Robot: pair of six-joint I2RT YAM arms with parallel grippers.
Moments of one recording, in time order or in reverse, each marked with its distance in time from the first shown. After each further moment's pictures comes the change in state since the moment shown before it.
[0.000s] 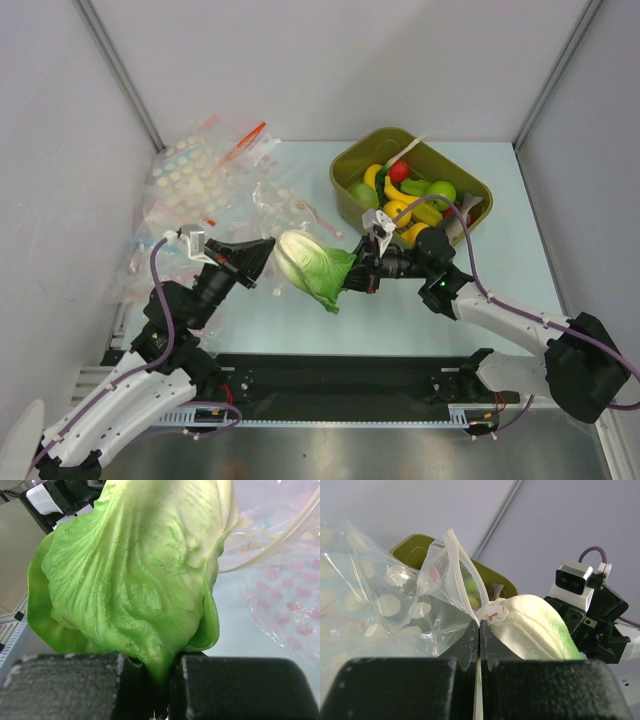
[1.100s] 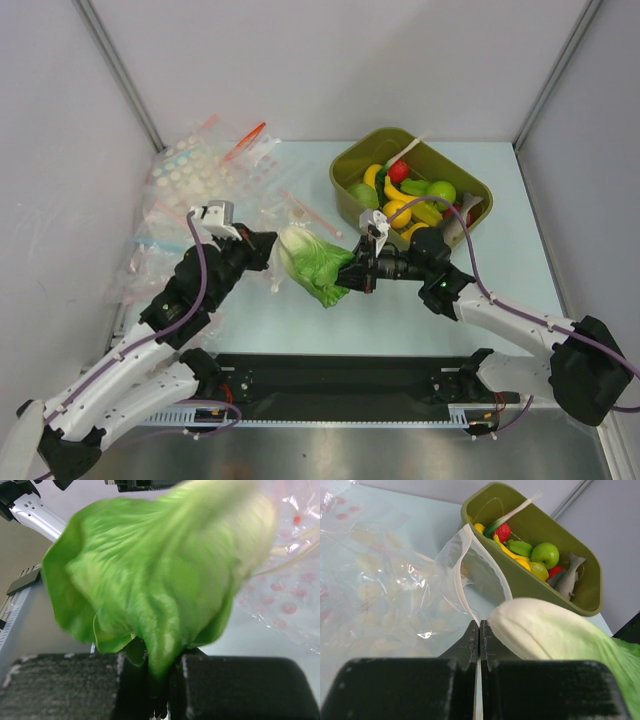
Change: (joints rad) left arm 0.001 0.260 0.204 -0.317 -0.197 0.025; right arm 0.024 -0.023 0.021 -0.155 0.114 -0.068
